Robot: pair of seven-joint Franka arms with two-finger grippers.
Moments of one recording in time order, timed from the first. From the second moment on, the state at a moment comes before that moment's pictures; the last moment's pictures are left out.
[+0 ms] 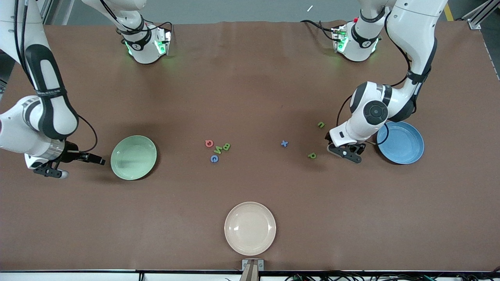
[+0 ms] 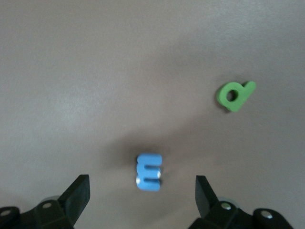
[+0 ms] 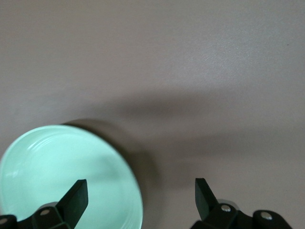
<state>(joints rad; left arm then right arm) -0.22 0.41 -0.08 -2.18 0.06 2.58 0.16 -0.13 0.46 -0.09 -1.98 0.31 2.38 -0.23</state>
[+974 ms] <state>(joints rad) -0.20 0.45 -0.08 -2.20 0.06 2.67 0.19 -0.13 0.53 -0.05 -2.03 0.34 2.48 -0.24</state>
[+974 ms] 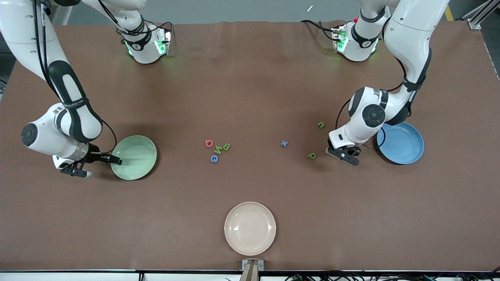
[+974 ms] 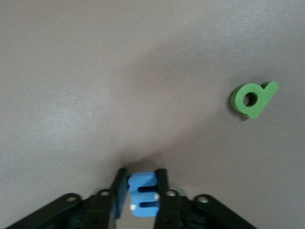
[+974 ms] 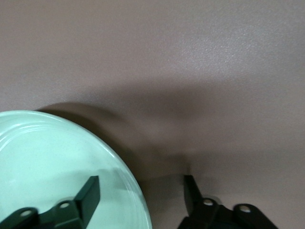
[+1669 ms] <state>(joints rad) -0.15 0.36 -0.08 -2.20 0.06 2.56 0.21 -0.10 0.48 -0.03 -2.02 0.34 2.42 -0.24</state>
